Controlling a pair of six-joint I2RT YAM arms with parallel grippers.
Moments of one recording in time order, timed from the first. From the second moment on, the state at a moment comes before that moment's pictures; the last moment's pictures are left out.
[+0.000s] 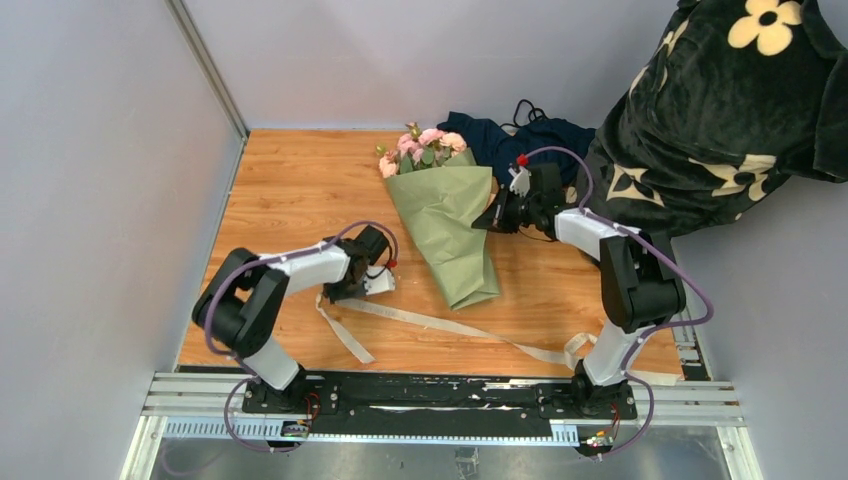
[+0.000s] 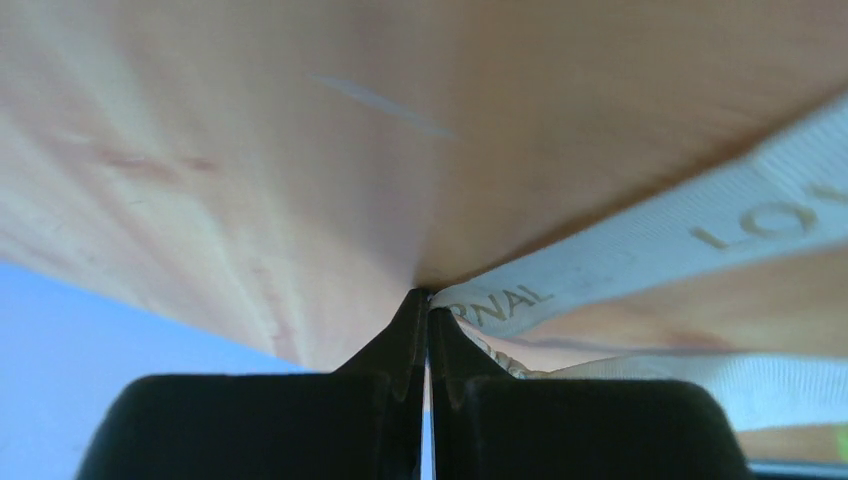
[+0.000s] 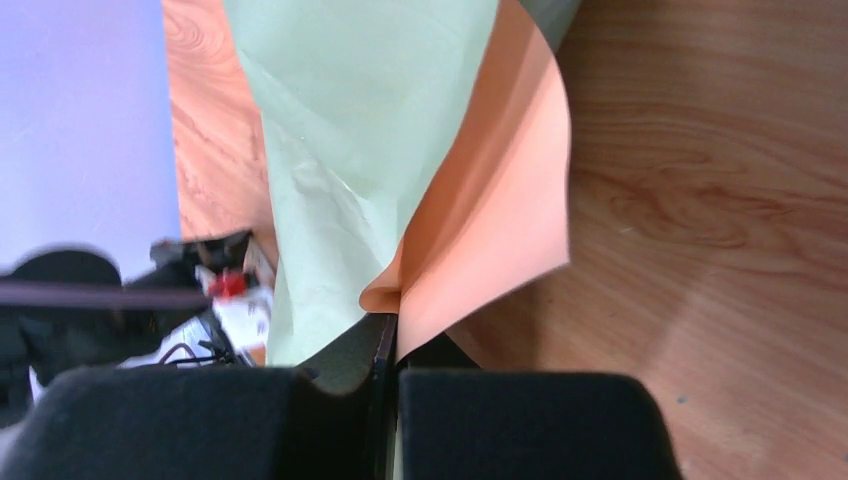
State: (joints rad) left arm -0.57 1.57 0.76 -0.69 -0.31 0.78; right arm 0.24 1.75 1.05 -0.01 -0.65 0.56
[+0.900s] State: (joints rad) left arm -0.07 1.51 1.22 -0.56 -0.24 0.56; right arm 0.60 1.71 0.77 0.27 -0.52 0.77
